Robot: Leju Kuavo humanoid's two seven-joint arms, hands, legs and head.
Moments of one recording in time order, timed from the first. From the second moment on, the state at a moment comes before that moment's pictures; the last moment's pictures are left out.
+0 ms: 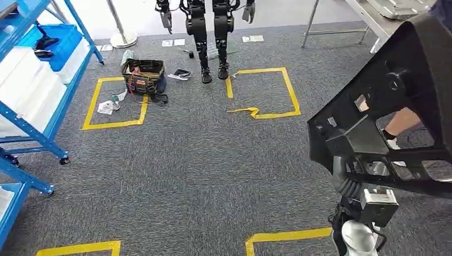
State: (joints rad) left arm -0.09 -0.18 1.19 -0.20 -1.10 0.28 -0.16; right arm -0.06 -0.08 0.07 -1.62 0.14 -0.39 -0.52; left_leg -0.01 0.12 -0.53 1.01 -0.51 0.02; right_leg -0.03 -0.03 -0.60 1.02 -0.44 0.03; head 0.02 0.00
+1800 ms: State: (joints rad) left arm -0.07 -0.15 1.26 -0.21 -1.07 0.27 -0.20; right arm -0.05 0.02 0.10 -1.62 0.17 -0.37 -0.50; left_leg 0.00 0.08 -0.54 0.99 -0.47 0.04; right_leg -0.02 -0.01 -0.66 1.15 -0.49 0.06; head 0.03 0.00
